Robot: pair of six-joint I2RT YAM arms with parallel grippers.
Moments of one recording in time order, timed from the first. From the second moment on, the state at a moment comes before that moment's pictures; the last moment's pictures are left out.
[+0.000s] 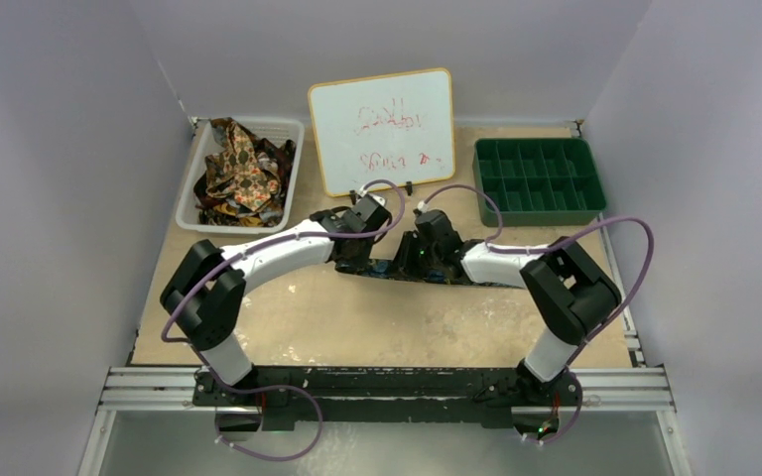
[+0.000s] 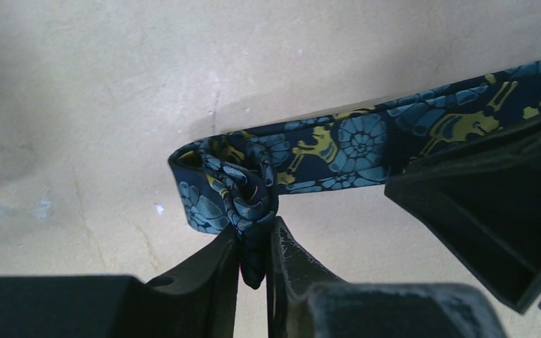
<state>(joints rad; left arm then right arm) -0.78 1.66 1.16 -0.62 -0.29 -0.42 0.66 1.71 0.82 0.06 -0.25 0.85</state>
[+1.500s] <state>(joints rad) -0.34 1.12 0.83 -0.52 0.20 -0.49 0.73 1.77 1.03 0.17 -0.38 -0.12</state>
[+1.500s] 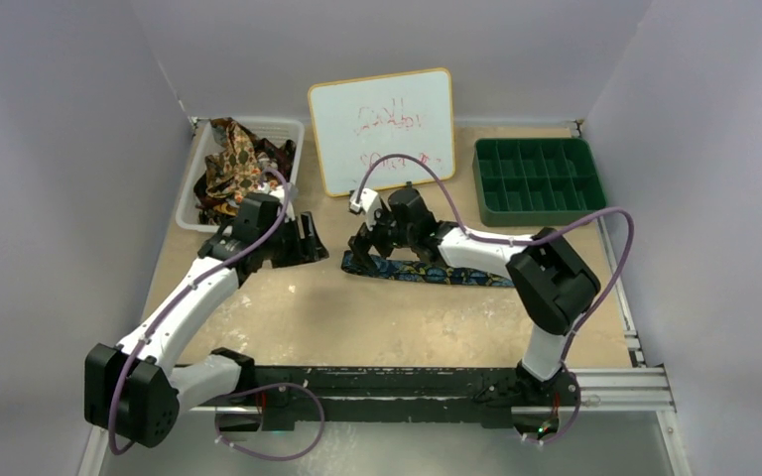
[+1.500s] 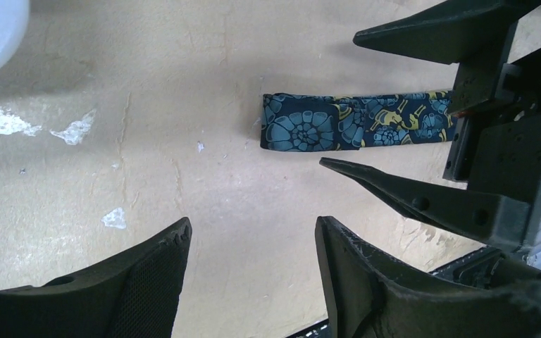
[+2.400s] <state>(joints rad) -0.29 1.10 0.76 -0.52 0.27 -0.46 0.77 1.99 1.21 -0.04 -0.41 -0.43</state>
